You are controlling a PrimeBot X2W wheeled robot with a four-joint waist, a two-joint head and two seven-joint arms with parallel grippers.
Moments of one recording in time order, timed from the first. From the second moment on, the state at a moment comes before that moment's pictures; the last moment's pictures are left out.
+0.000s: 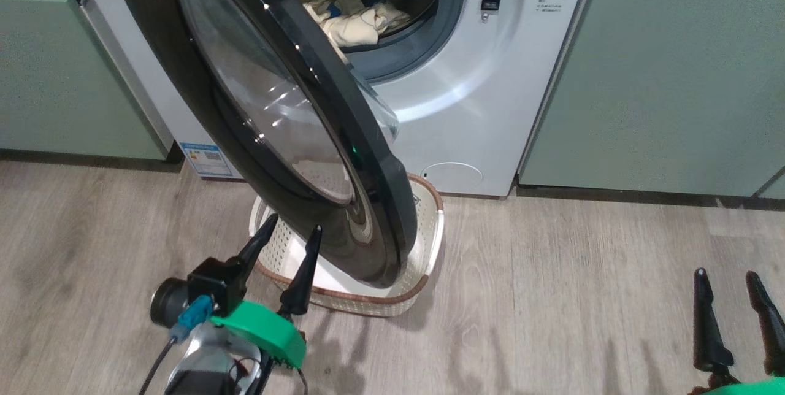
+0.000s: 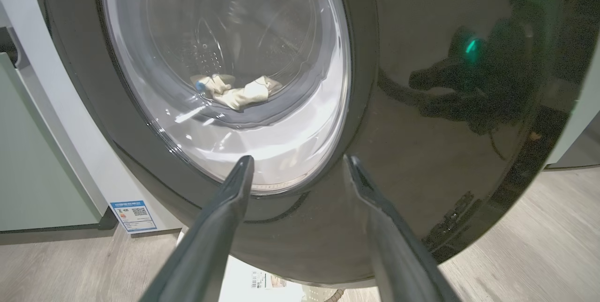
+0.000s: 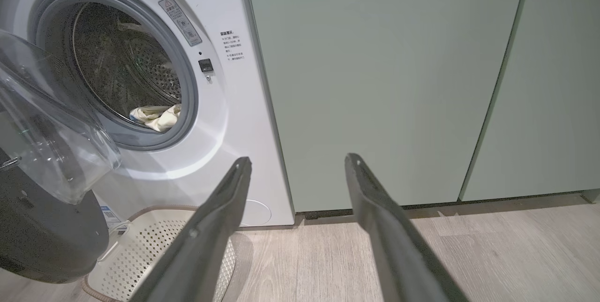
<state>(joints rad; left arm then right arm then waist) -0.09 0.07 -0.09 0.22 -0.13 0.02 -0.26 0.16 -0.13 -0.01 0.01 0.29 0.13 -0.25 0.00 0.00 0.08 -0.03</state>
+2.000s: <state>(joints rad) -0.22 0.05 -0.45 -0.06 -0.23 0.00 -0.05 0.20 -0.12 -0.01 -0.03 0.25 0.13 -0.25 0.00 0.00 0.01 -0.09</state>
